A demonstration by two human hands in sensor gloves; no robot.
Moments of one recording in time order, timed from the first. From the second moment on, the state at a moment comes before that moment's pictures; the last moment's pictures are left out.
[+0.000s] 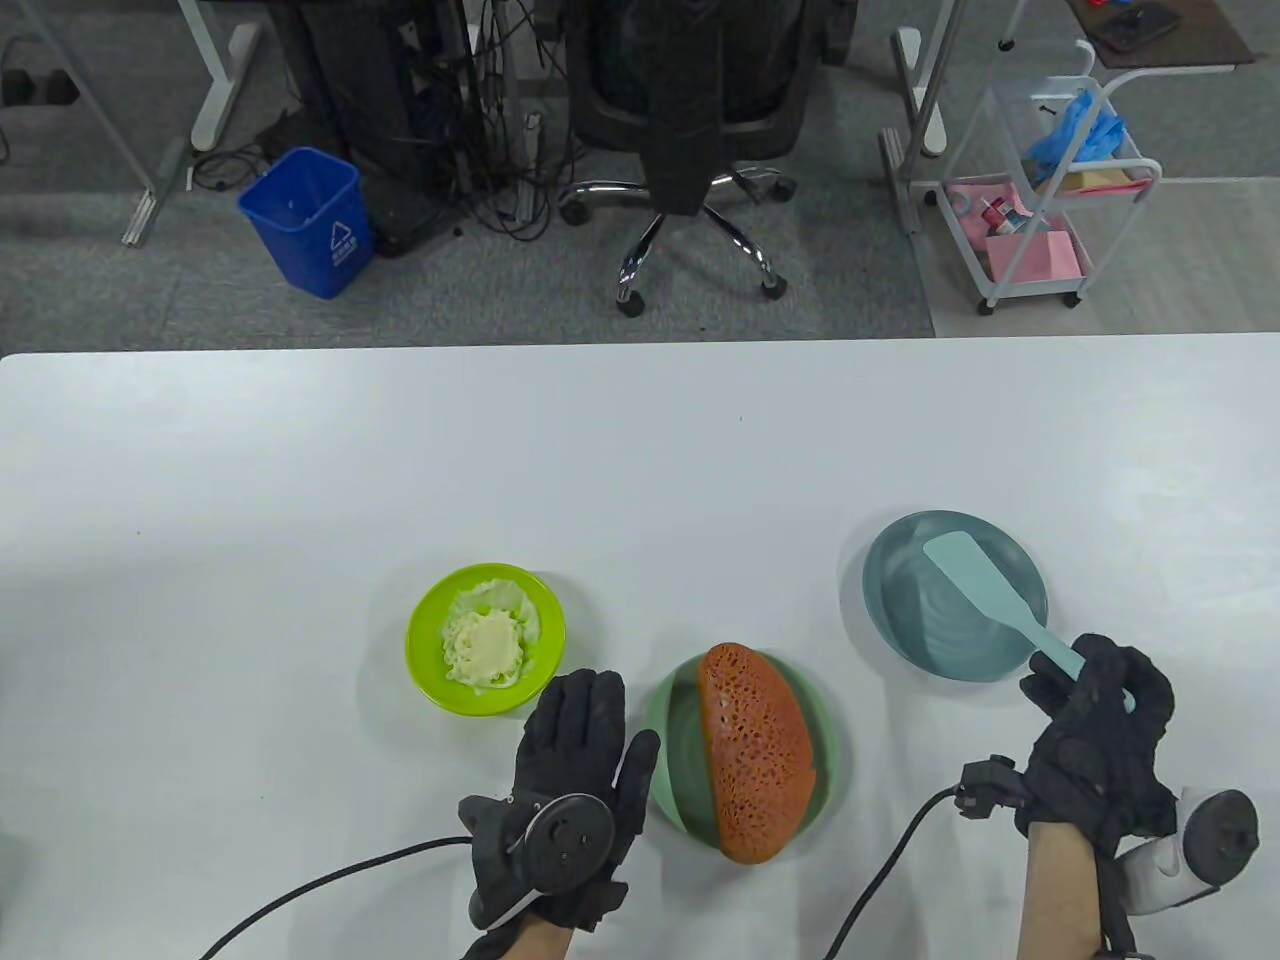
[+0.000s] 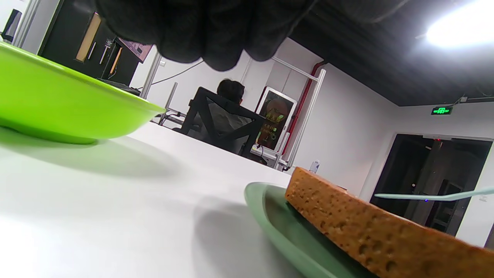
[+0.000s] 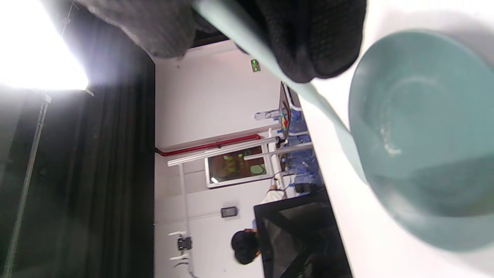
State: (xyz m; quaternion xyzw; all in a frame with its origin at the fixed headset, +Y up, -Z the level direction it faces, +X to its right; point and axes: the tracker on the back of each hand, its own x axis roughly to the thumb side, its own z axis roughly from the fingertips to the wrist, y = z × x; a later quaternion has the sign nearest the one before) left_hand -0.103 -0.730 -0.134 0.10 -0.14 0.23 0.96; right_hand 0.343 -0.747 -0.145 -0.24 -0.26 0.60 0.72
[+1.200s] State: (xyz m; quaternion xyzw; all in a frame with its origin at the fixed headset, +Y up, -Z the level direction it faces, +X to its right) left_hand -0.099 -0.729 -0.129 0.10 -0.14 0.23 0.96; right_hand 0.284 -0.739 -0.164 -0.23 -0.02 0.95 0.23
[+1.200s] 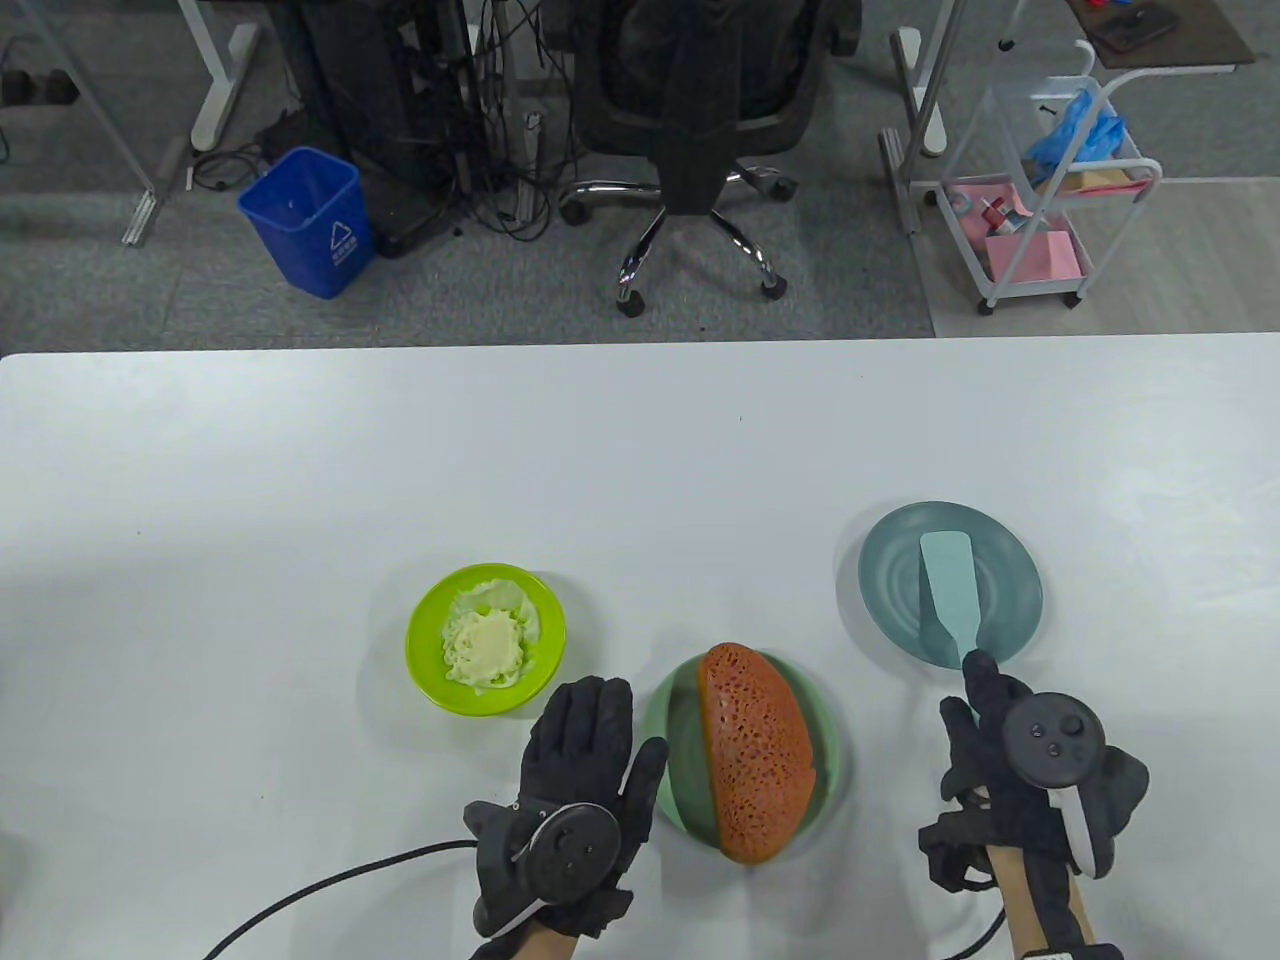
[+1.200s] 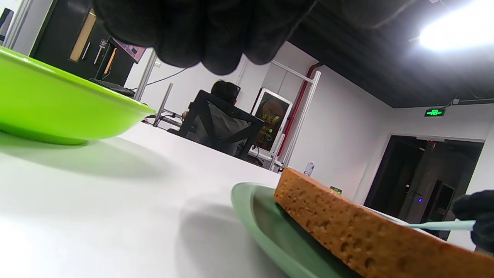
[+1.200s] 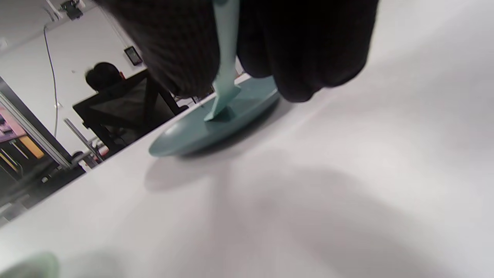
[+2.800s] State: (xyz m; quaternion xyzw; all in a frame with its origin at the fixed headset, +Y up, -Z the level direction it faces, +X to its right) left_hand -0.099 -0.740 -0.137 0.04 -0.15 0.23 0.96; right_hand 0.162 -0.730 -0.138 -0.01 -0.08 0.97 0.23
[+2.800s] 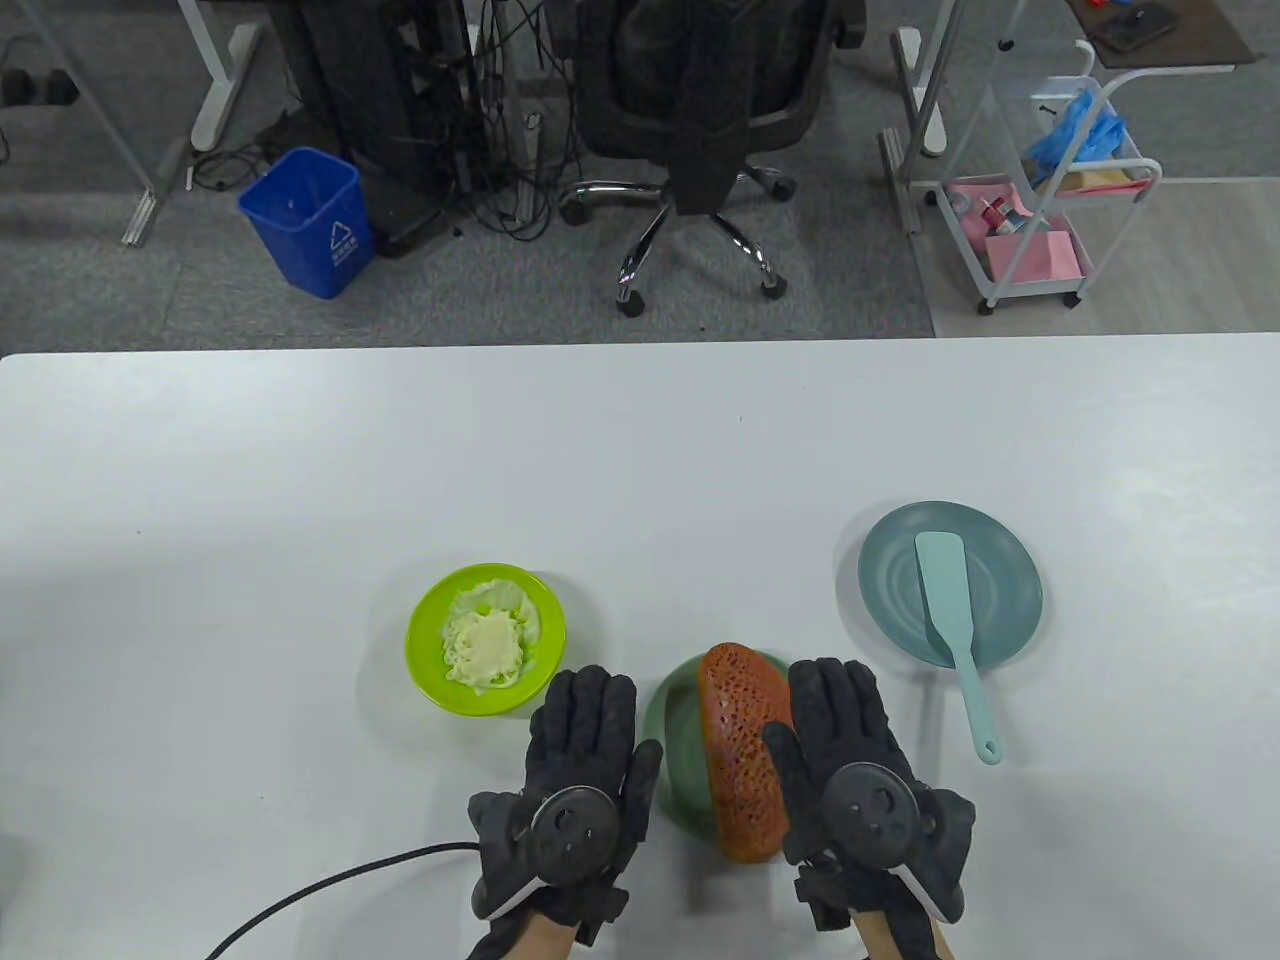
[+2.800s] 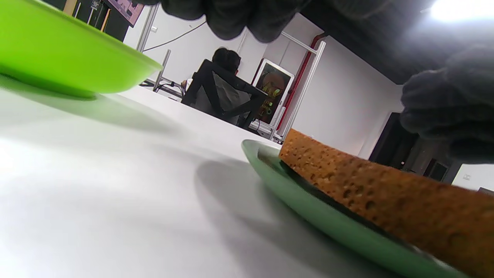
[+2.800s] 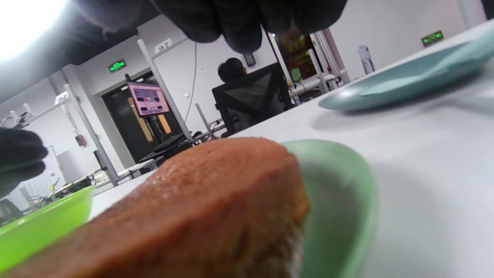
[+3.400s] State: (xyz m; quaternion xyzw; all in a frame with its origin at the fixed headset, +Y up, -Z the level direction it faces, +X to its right) left_hand -0.100 -0.742 -0.133 0.04 -0.15 0.23 0.96; right_hand 0.174 -0.736 -0.133 -0.03 -0.09 0.96 0.25
